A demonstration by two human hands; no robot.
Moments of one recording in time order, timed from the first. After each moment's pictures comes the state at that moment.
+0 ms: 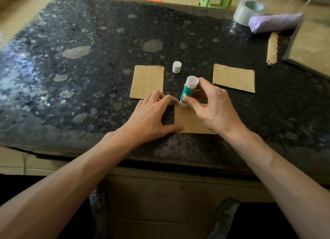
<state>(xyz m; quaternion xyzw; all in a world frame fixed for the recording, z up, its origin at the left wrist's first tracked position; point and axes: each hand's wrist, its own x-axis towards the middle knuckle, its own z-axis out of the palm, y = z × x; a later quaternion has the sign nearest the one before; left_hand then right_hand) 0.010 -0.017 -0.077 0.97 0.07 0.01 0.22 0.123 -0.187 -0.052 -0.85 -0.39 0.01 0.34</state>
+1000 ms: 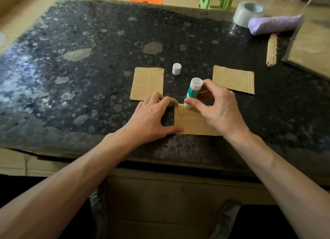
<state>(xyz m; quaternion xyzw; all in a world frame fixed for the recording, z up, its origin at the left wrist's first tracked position) 0.011 -0.017 -0.077 0.97 0.08 0.00 0.23 0.130 -0.196 -0.059 -0.85 -0.36 0.00 0.37</state>
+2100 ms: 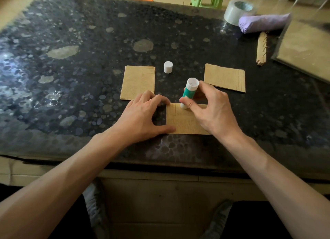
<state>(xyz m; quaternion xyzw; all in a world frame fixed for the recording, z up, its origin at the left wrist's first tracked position) 0.014 -0.013 -0.076 0.97 0.07 0.01 0.23 0.127 -0.201 -0.062 -0.87 -0.36 -0.02 0.35</state>
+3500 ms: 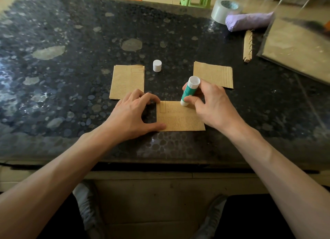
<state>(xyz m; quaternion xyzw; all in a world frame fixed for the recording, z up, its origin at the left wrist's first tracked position) 0.015 -0.012 -0.076 0.97 0.07 0.00 0.24 0.137 -0.220 -0.041 -0.90 -0.33 0.06 0.29</state>
